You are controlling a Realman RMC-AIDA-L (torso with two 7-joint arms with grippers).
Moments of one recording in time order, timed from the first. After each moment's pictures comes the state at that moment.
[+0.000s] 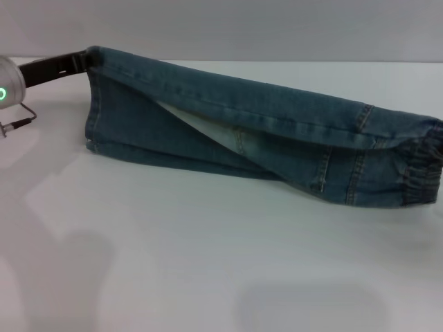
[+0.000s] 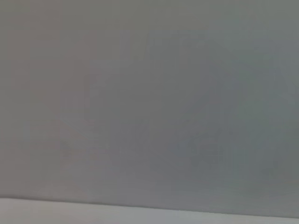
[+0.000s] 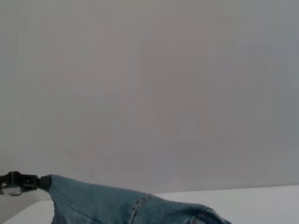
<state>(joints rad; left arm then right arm) -0.92 -2.05 2.89 -0.57 -0.49 1.08 -1.70 0.34 1.99 -0.26 -0.43 -1.91 -1.54 1.24</state>
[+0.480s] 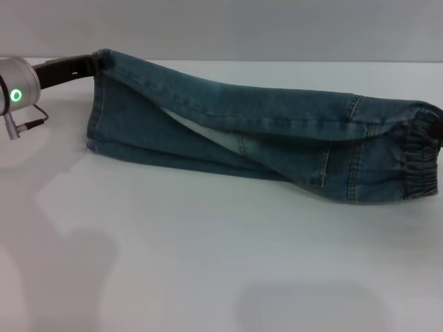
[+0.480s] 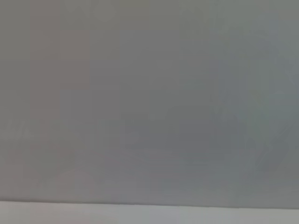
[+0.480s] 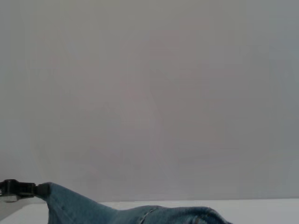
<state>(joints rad) -0.93 -2.06 2.89 -0.51 -0.48 1.02 -1.64 0.40 2.00 -0.26 -0.43 -1.91 -1.48 1.24</state>
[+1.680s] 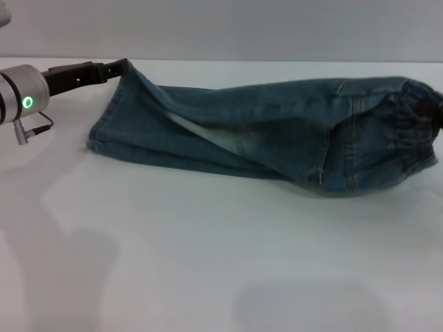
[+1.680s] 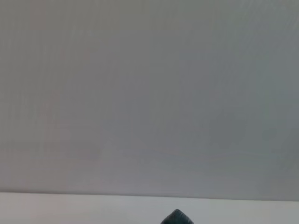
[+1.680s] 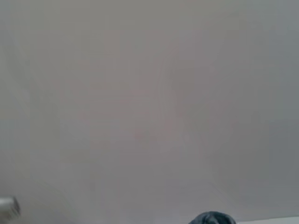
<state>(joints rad) -0.93 -2.06 2.88 -0.44 -0.49 0.89 -1.58 0.44 2.01 -0.26 -0.48 -1.90 -1.59 1.47</state>
